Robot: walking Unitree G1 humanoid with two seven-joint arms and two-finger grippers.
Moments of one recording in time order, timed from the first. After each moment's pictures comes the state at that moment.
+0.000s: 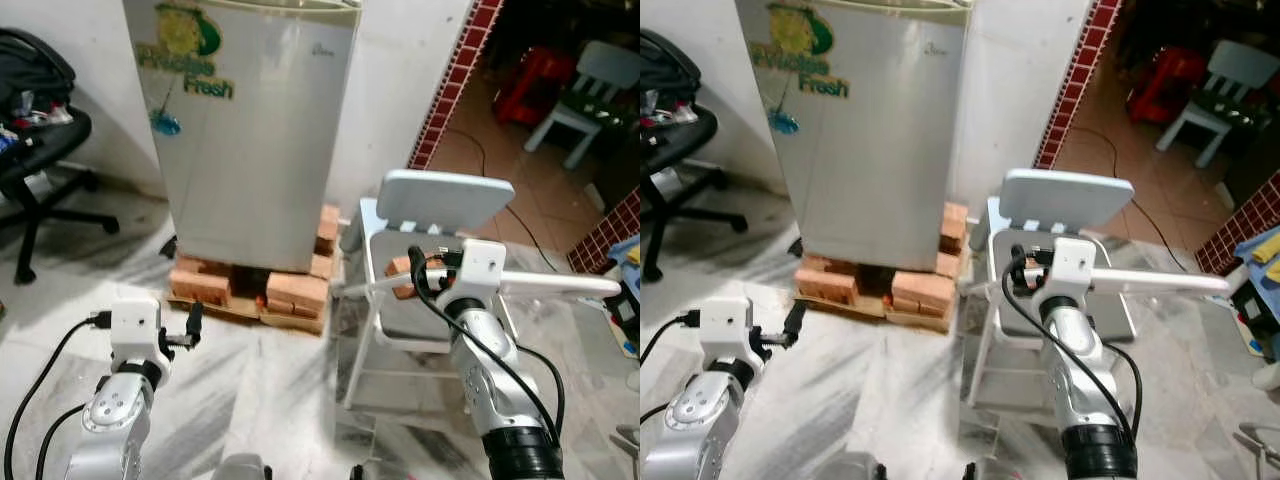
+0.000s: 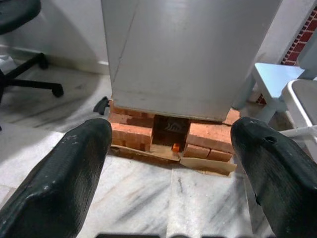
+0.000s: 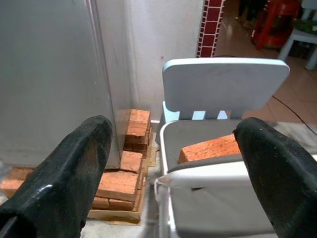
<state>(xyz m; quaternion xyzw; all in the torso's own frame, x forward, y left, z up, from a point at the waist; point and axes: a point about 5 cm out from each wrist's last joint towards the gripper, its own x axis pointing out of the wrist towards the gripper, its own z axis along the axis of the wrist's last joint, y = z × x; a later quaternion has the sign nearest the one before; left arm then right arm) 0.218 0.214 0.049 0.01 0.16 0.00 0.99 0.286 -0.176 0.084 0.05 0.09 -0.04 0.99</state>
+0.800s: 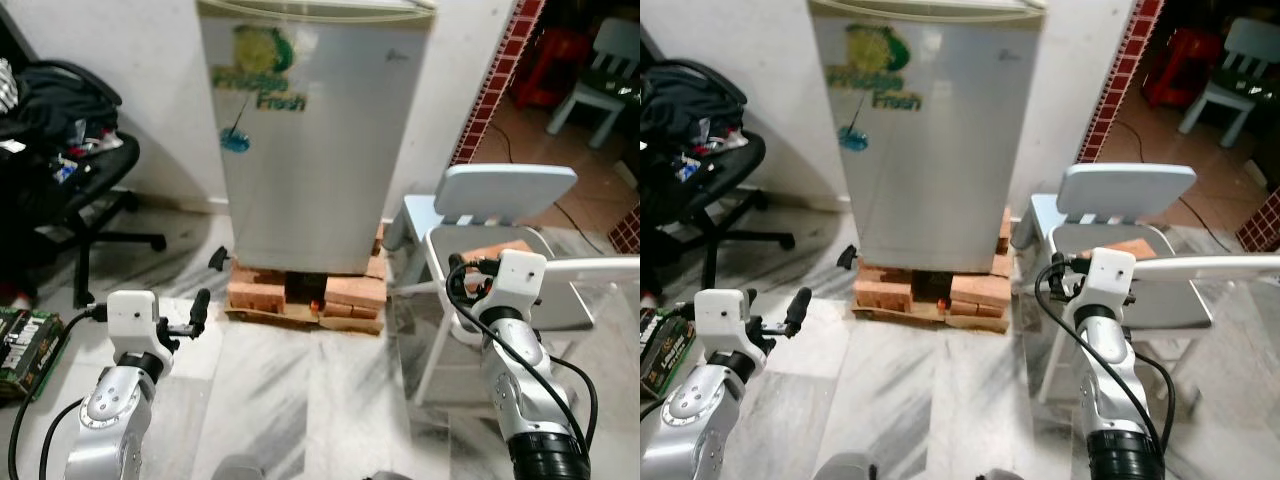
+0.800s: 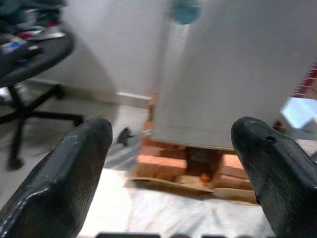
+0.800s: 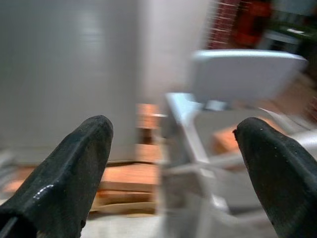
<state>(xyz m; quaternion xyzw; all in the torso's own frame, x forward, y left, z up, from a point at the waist) 0.224 0.221 0.066 -0.02 0.10 -0.02 0.99 0.279 -0.197 0.074 0.01 0.10 -0.08 0.99</state>
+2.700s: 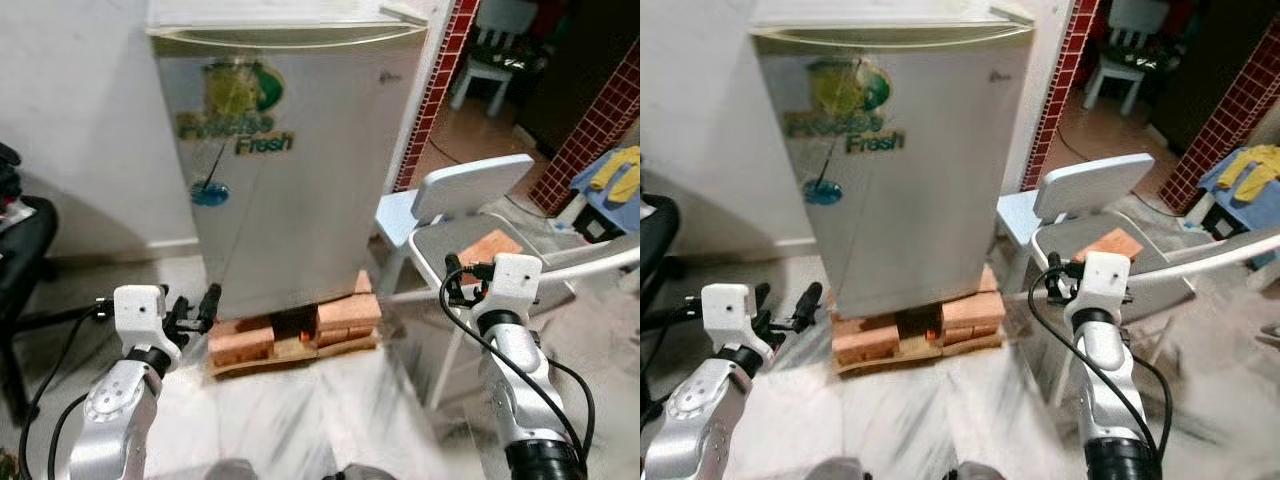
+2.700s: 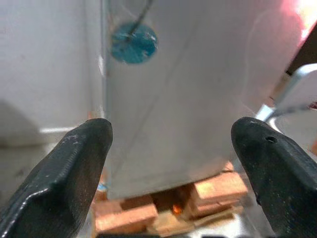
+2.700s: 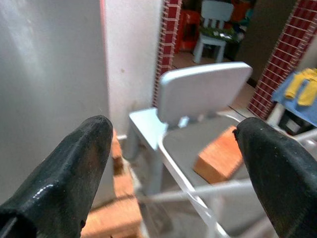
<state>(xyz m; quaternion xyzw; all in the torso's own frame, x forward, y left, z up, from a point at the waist) 0.230 0.209 0.064 -0.04 0.10 -0.05 0.99 0.276 -0.202 0.079 -0.01 0.07 -0.08 0.99</state>
